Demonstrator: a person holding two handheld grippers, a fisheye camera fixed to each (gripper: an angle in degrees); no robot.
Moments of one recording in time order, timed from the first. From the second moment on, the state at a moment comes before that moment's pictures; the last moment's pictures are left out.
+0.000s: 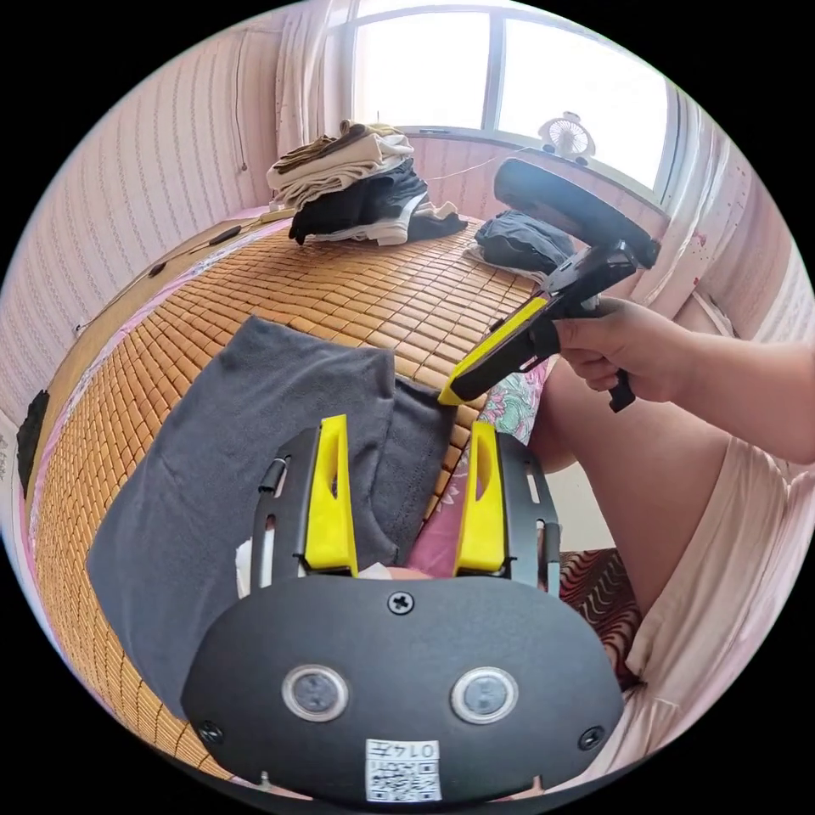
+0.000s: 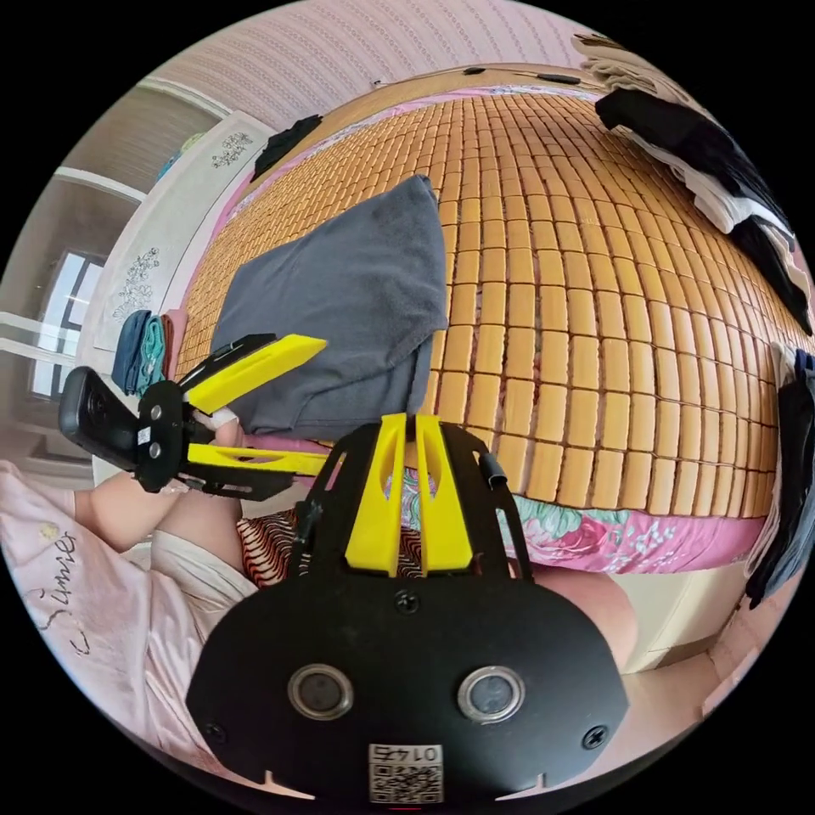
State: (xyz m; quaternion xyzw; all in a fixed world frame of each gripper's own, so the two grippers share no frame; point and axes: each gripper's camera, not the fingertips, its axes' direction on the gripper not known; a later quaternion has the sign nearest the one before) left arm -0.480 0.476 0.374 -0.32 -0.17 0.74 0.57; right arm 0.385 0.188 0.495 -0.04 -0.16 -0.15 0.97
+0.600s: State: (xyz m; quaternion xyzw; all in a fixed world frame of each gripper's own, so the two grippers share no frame) left arm -0.482 0.521 0.397 -0.39 -0.20 0.74 0.50; right arm 0.519 0.193 0.470 0.07 -0.23 -0.09 0.97
